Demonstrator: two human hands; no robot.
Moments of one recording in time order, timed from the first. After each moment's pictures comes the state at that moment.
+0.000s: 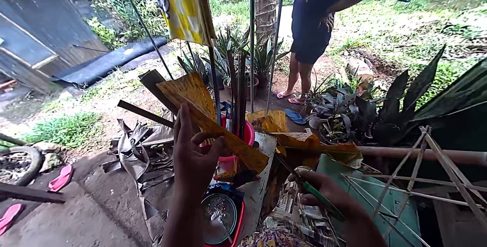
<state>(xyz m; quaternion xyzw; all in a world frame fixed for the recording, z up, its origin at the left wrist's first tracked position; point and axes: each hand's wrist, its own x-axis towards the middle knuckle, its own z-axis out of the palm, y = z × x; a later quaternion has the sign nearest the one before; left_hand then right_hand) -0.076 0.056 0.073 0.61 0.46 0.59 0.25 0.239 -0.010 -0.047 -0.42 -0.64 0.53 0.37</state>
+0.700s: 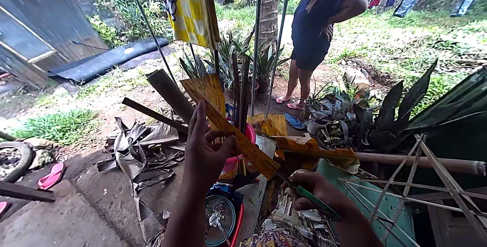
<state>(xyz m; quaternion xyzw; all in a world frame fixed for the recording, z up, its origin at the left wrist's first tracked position) -0.079 0.059 0.078 0.63 0.42 0.58 0.30 0.212 -0.006 -0.017 -0.35 -0.64 0.57 0.37</state>
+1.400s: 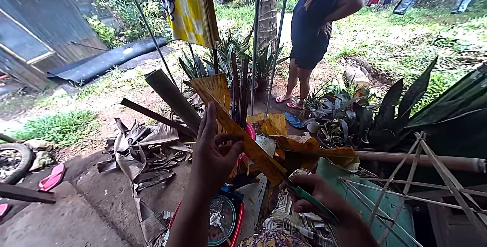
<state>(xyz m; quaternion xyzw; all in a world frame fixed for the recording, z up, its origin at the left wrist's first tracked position) -0.068 0.054 0.073 0.64 0.40 0.56 0.33 0.203 -0.014 -0.023 -0.32 -0.62 0.59 0.41</state>
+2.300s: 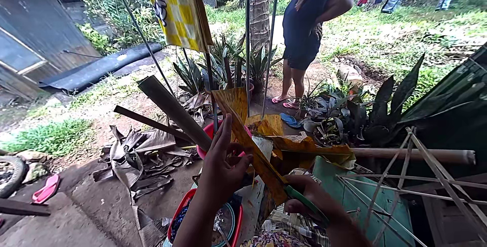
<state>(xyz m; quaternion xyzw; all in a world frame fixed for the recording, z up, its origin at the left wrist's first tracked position) -0.054 0.045 0.059 0.69 0.34 0.51 0.39 0.187 -0.018 -0.016 -0.31 -0.61 0.58 0.44</state>
